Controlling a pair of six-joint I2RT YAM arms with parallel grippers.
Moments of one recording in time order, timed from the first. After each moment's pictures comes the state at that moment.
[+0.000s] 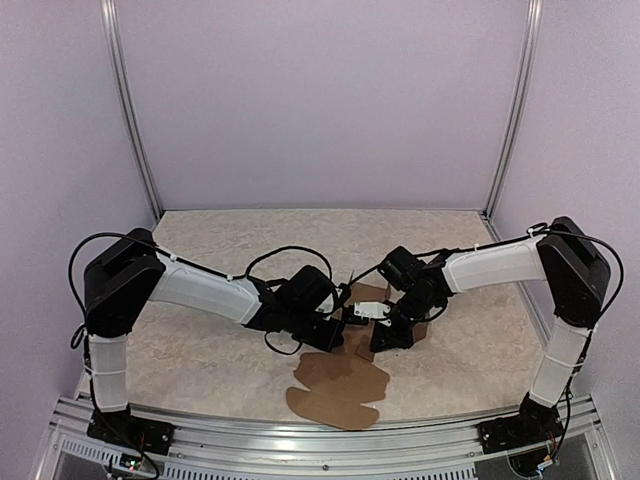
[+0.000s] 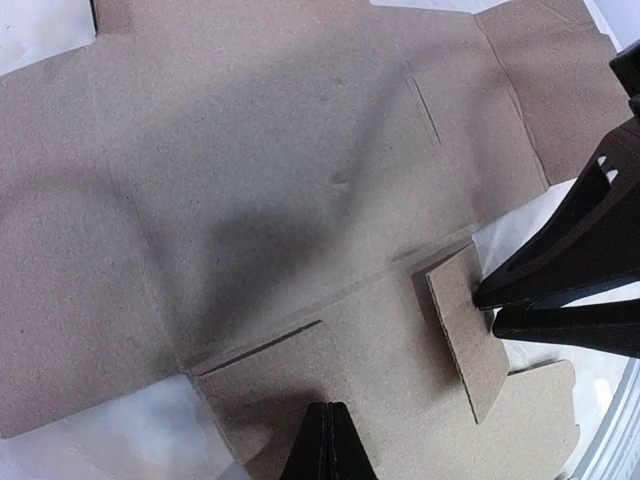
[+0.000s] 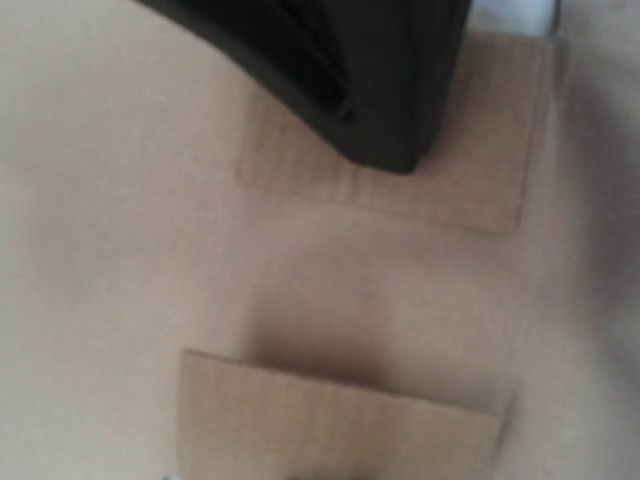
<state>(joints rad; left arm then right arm) -1.01 2.03 1.22 -0.08 0.13 -0.45 0.75 1.81 1.06 -0.50 -0.38 -0.65</state>
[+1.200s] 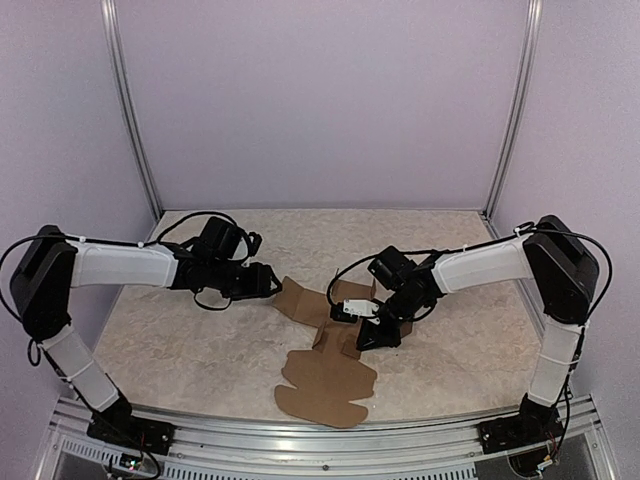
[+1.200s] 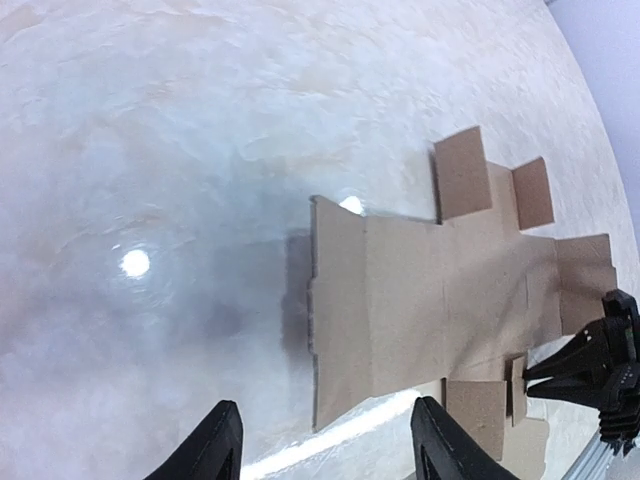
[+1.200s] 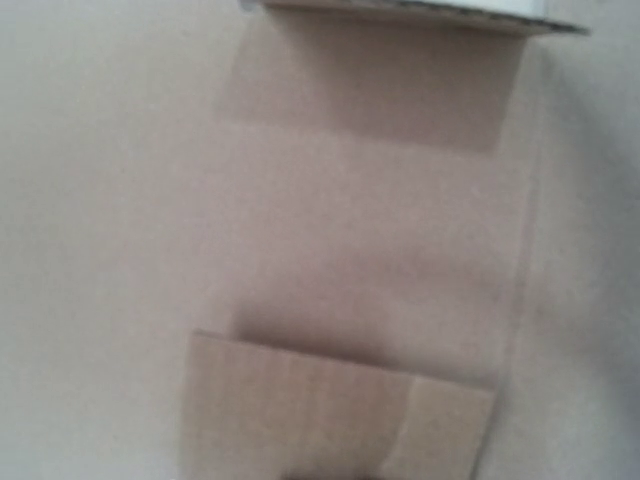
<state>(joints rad) -0.62 1.62 0.97 -0.15 0.12 -0.51 0.76 1.88 1.10 -0.43 -0.42 -0.63</state>
